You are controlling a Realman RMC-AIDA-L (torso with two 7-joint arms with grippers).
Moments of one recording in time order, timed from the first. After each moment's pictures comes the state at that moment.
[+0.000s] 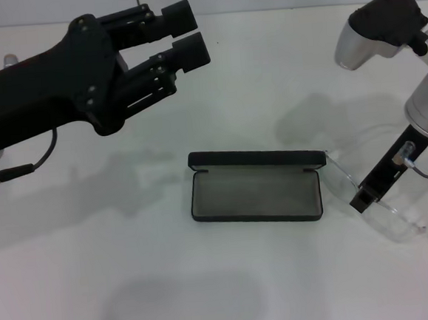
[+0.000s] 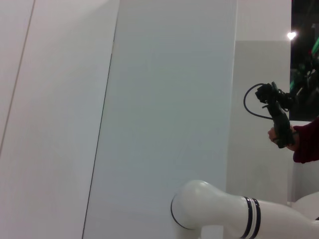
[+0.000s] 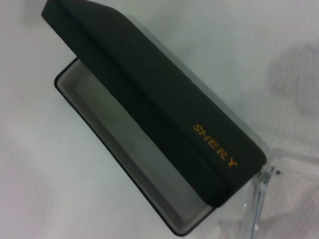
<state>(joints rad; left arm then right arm) -0.27 -2.09 1.14 1.10 1.22 1.73 -1.55 0.78 2.02 -1.47 -1.09 -2.48 -1.62 2.68</state>
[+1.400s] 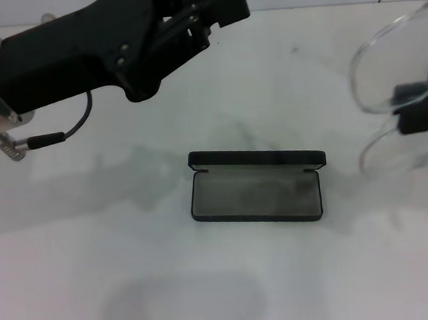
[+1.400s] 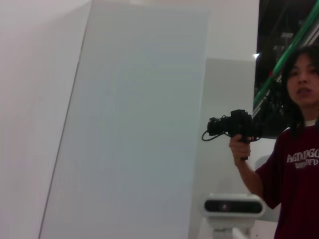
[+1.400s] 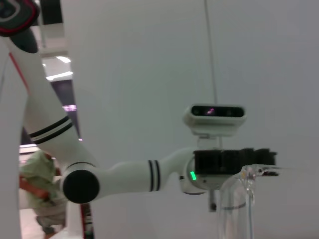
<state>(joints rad) -0.37 -2.09 1.18 1.10 1.17 1.73 -1.63 0.41 2.02 -0.85 -1.28 -1.49 -2.08 1.75</state>
